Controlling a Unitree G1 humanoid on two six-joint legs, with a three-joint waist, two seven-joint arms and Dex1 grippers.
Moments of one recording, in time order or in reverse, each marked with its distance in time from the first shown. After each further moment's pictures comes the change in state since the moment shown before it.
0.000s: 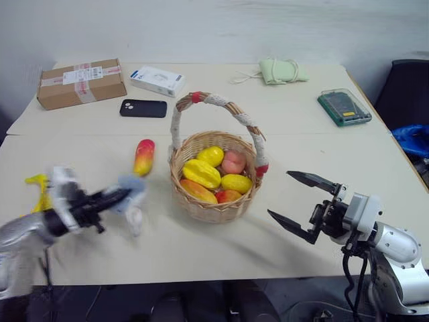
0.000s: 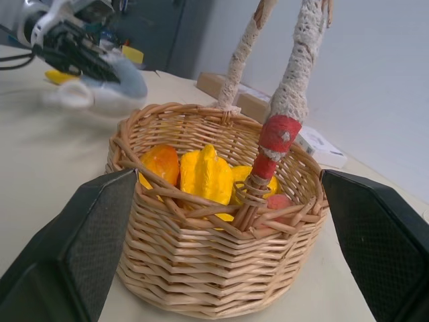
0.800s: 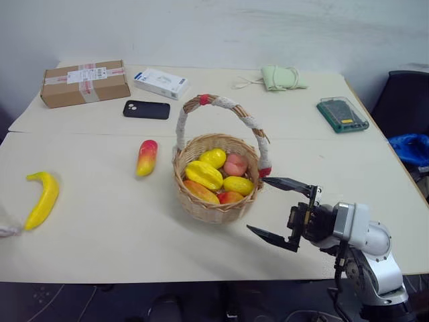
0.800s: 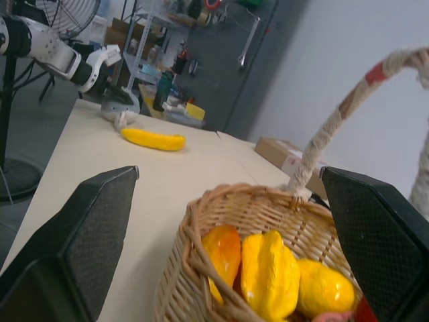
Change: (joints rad) left arm -0.108 0.138 0.288 0.791 0.216 -0.158 0.422; right arm -0.092 0.056 0.124 0.013 0.029 -0.043 0.110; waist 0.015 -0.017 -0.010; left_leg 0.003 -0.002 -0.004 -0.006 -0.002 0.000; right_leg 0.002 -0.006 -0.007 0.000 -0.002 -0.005
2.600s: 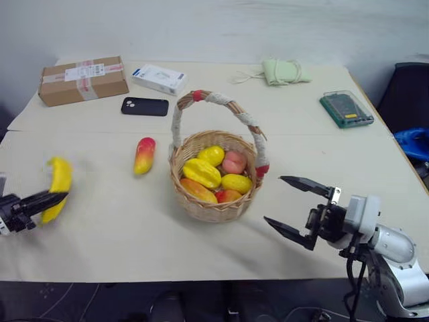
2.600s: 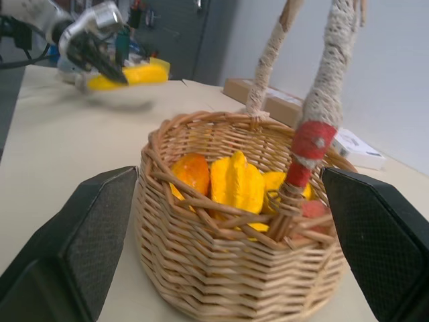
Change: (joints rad) left arm -0.120 0.142 -0.401 -0.348 -0.001 0.150 -0.789; right arm 0.118 -0.071 -0.160 -0.057 0.031 0.135 -0.117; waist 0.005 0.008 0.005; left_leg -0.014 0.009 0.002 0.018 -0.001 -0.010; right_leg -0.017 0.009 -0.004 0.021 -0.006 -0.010
